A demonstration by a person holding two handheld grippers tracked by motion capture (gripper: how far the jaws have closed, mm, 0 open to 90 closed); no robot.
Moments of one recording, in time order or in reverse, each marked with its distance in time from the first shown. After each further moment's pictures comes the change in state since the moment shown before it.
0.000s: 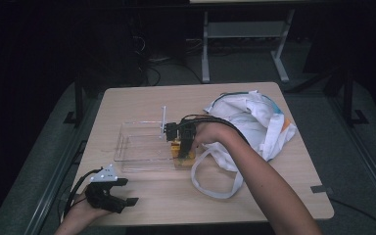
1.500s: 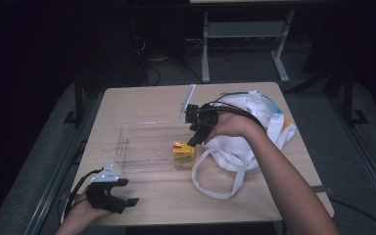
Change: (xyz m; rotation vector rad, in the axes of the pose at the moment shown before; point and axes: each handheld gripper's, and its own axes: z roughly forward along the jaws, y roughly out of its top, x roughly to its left) left arm -0.001 0.000 0.002 -0.003 0.003 0.001; right arm 0.004 -0.054 -0.066 -0.226 -0.084 0.166
